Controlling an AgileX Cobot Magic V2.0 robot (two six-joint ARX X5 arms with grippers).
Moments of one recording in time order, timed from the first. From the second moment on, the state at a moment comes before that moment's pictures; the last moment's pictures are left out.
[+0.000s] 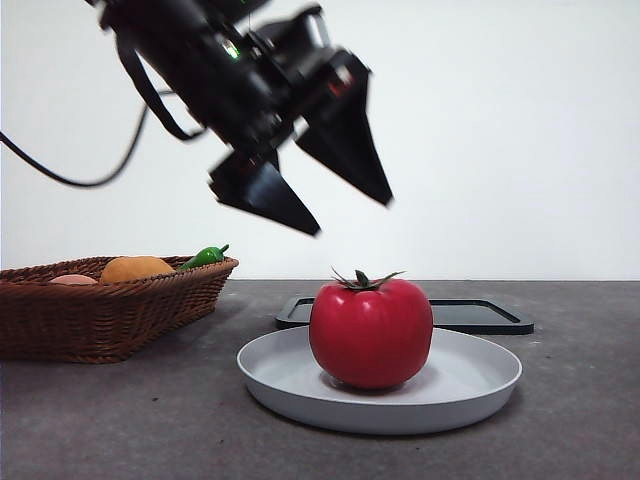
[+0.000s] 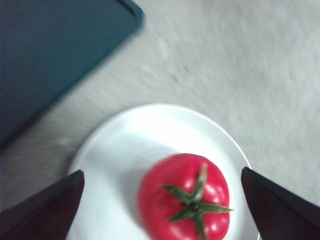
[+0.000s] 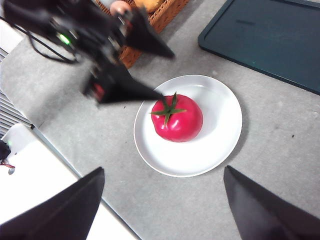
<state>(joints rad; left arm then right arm) -0.67 1.61 1.14 -0.30 0.35 0.07 0.28 0.78 1.03 -1.00 -0.52 0.02</state>
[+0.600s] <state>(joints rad) -0.37 1.22 1.14 -0.51 0.35 0.01 0.28 0.78 1.03 -0.99 -0.52 0.02</state>
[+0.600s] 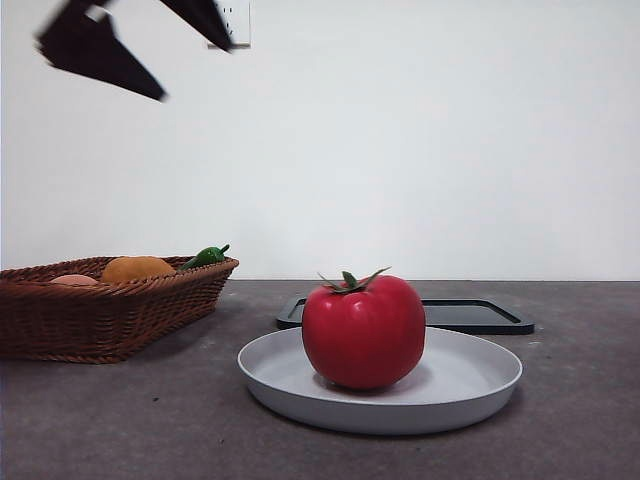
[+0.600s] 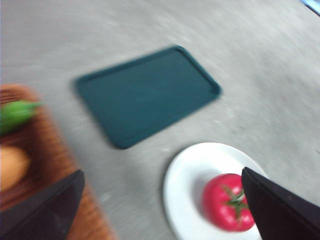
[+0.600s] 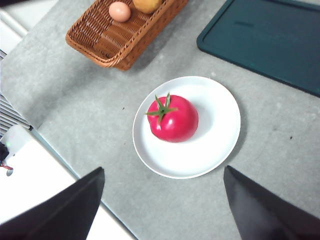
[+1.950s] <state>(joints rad) -0.27 0.95 1.14 -1.11 0.66 0.13 0.41 0.97 1.03 -0.88 -0.50 0.02</state>
